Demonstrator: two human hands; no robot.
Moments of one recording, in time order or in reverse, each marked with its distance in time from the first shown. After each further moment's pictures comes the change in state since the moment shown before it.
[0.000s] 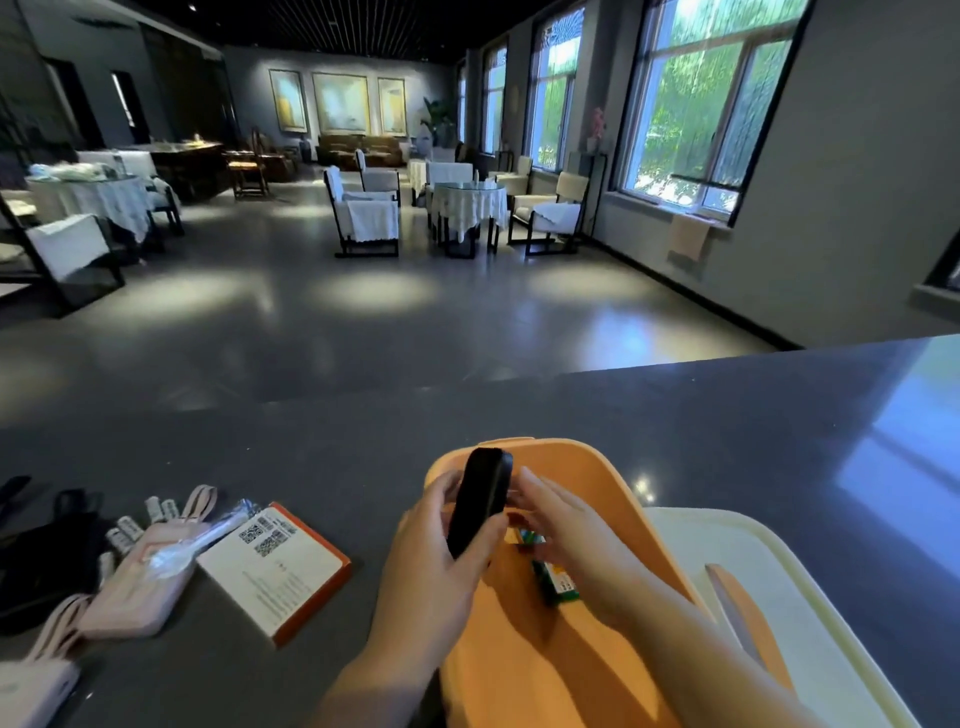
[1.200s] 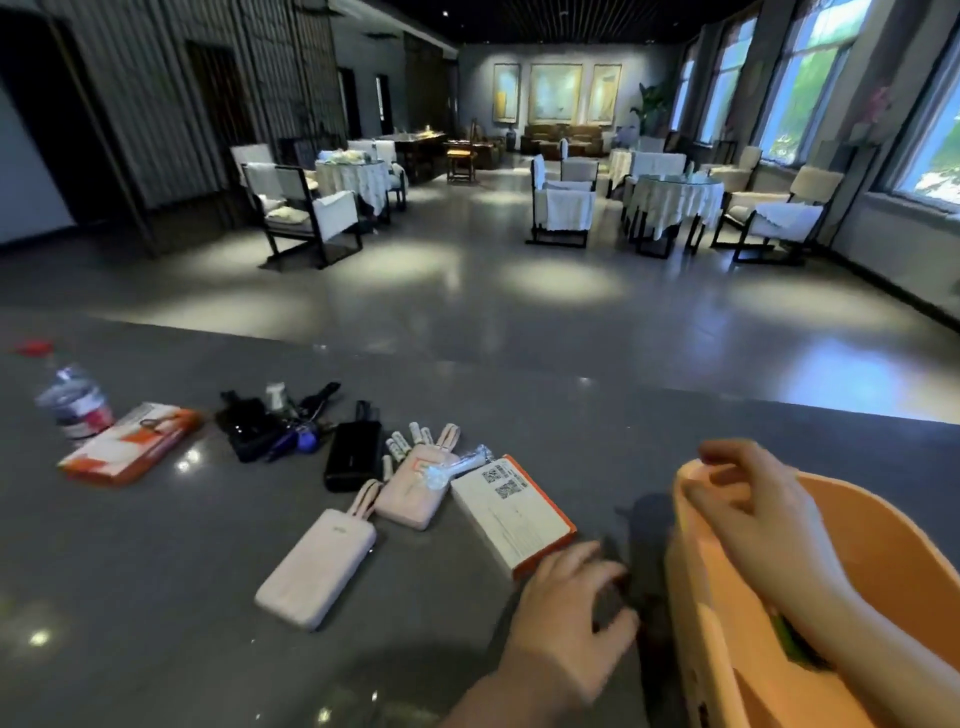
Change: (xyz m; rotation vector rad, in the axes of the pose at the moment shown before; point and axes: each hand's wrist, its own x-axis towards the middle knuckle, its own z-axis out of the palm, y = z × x) left_hand -0.053 -0.080 -0.072 0.378 -0.051 -0.092; right_hand 0.019 -0.032 0.083 -0.734 0.305 -0.385
